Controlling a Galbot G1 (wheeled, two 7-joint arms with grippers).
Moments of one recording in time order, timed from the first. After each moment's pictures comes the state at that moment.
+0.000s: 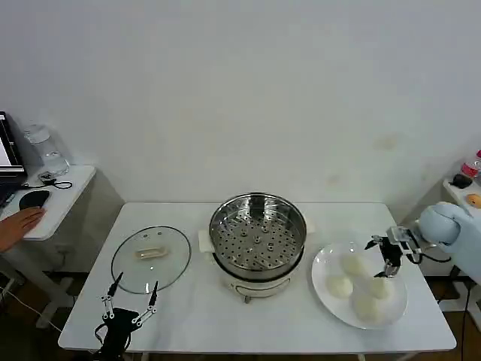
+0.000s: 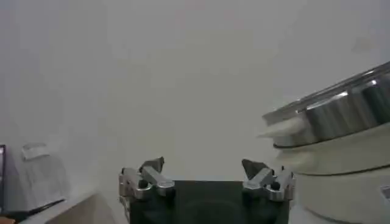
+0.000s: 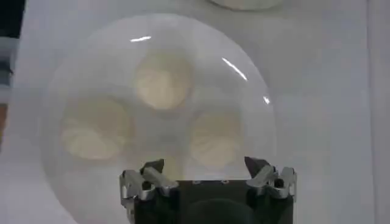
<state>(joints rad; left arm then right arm) 1.64 -1.35 -0.70 -1.77 0.10 -0.61 0.06 0.00 0.57 -0.81 1.17 -0.01 0.00 -1.04</state>
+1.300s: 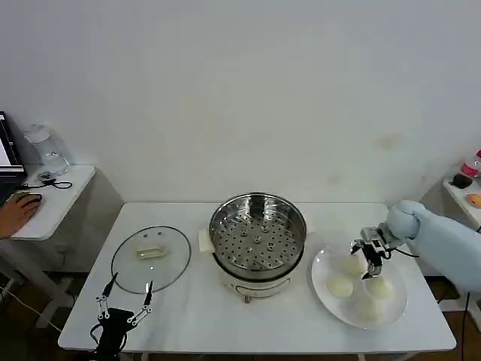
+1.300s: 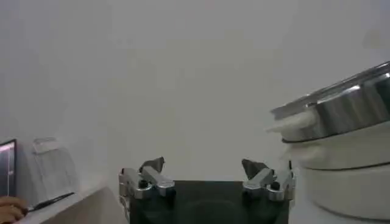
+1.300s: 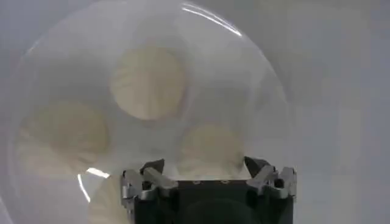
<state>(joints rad) 1.64 -1.34 -0.71 -1.76 0.09 -0.61 0.05 0.00 0.68 -0.90 1.04 -0.06 0.01 -1.05</state>
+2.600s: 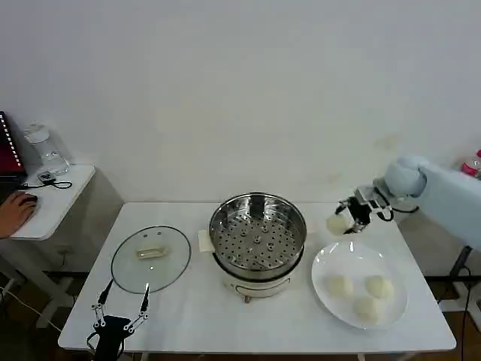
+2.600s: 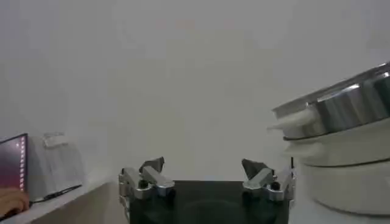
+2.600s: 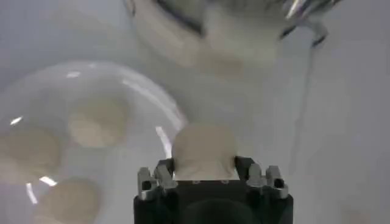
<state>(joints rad) 1.67 -1.34 -0.73 -1.76 0.07 -0.65 0.05 0.62 0.74 -1.28 1.30 0.16 0.10 -1.01</state>
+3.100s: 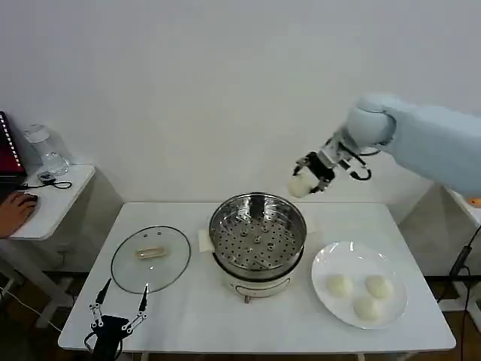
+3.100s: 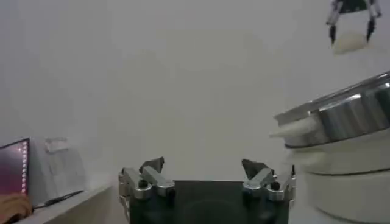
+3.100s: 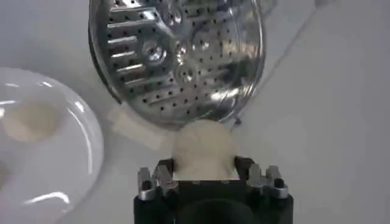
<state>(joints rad) 1.69 -1.35 -0.73 -1.78 0.06 -0.65 0.05 0.79 0.95 -1.40 1.37 0.04 0.28 -0.94</state>
